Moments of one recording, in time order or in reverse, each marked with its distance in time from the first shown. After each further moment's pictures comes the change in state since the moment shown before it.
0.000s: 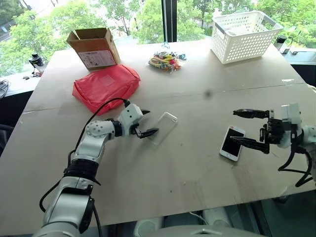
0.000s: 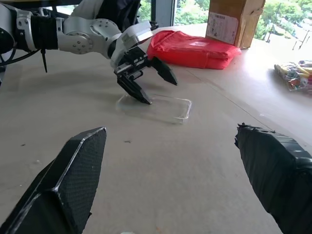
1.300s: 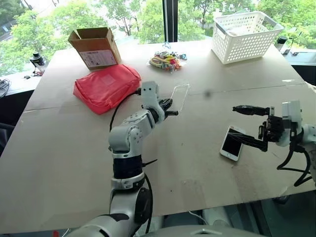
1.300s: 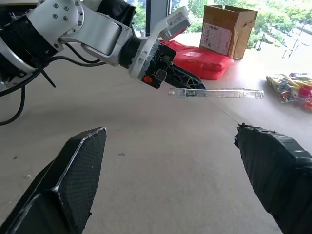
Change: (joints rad) left arm -0.135 -0.661 0.354 -0.565 -0.123 1.101 0.959; right arm -0.018 0.009 0.001 -0.048 0.017 0.021 -0.059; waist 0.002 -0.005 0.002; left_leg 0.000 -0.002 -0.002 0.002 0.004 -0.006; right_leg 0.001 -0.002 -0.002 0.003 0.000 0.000
